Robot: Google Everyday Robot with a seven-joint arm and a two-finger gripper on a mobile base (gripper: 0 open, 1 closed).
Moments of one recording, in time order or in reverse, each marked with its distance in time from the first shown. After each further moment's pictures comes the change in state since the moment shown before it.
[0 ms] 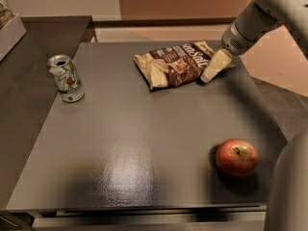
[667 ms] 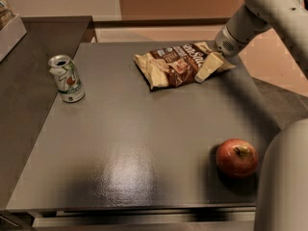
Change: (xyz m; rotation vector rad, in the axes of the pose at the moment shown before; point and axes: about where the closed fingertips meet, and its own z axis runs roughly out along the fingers) arm -0.011 0.004 0.022 -0.039 -0.001 -0.008
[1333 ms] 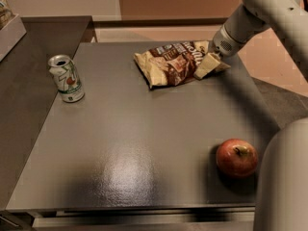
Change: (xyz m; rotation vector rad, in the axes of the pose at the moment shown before) arm -0.005 0.005 0.003 -0.017 -0.004 -0.008
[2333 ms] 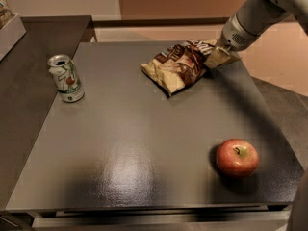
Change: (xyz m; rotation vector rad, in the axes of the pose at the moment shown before) arm -0.004 0.027 -0.053 0.028 -0.023 -0.085
